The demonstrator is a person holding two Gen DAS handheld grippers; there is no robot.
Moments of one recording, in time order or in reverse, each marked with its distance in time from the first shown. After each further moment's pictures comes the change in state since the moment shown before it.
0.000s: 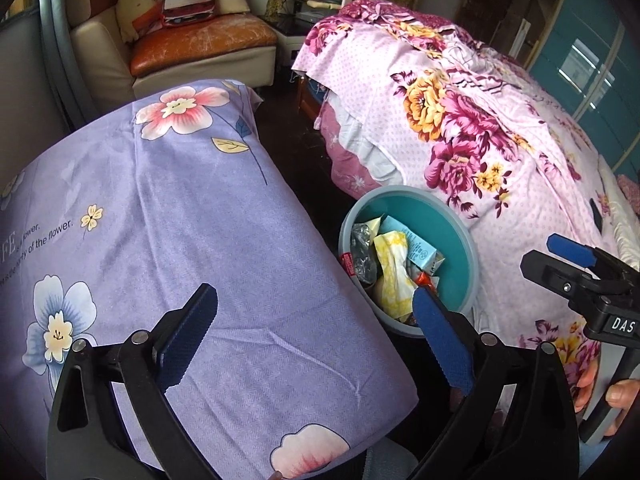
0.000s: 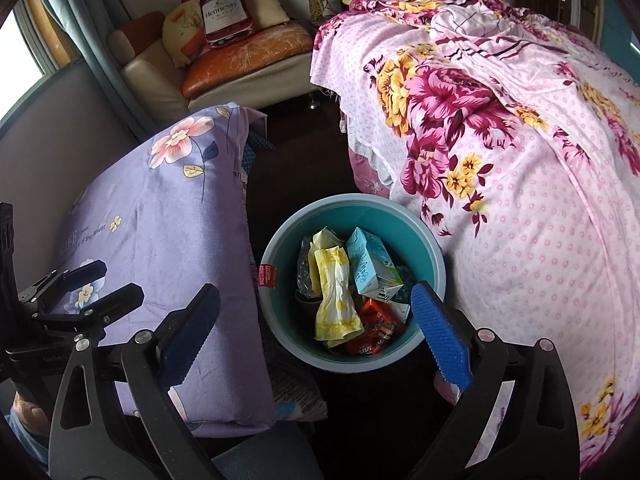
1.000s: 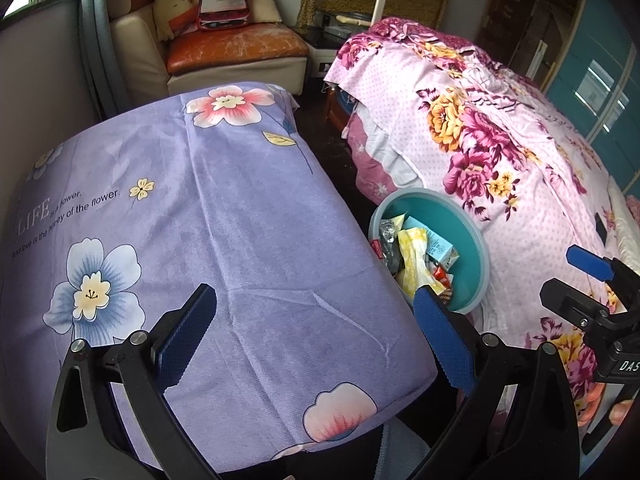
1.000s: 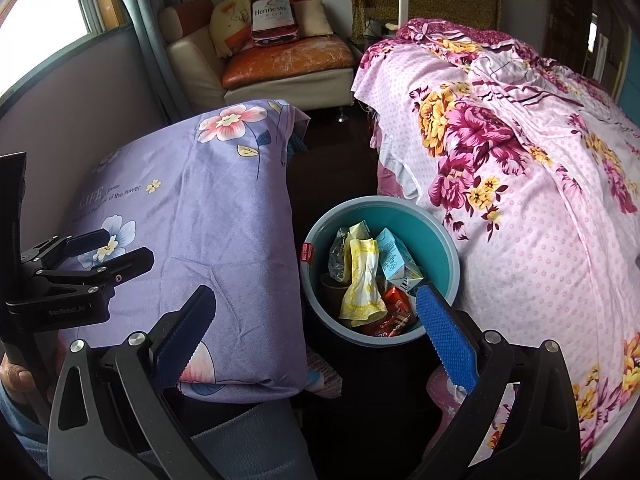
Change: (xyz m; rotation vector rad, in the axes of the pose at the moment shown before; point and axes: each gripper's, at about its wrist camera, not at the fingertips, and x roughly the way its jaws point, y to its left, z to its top) left arm -0.038 0.029 -0.036 -0.072 -0.049 0.051; right arm -0.039 0.056 -0.034 -0.136 -0.046 -0.010
